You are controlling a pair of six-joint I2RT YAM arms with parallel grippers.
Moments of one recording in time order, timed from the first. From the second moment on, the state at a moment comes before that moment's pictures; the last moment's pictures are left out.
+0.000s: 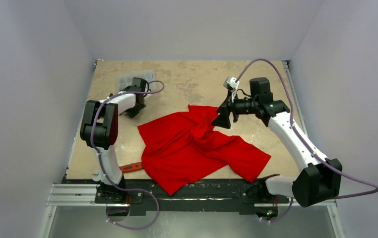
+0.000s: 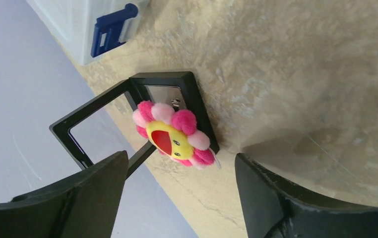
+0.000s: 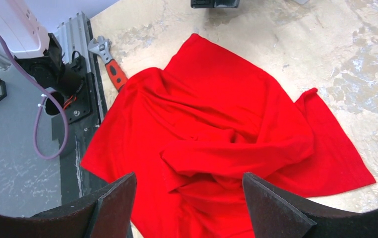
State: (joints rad) left arm -0.16 1.95 1.24 -0.39 -0.63 0.67; right arm 0.27 1.27 1.08 -0.53 -0.92 -0.27
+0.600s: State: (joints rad) left arm -0.18 1.77 1.51 -0.78 -0.06 0.49; right arm 0.17 1.35 1.09 -0.66 -0.82 -0.28
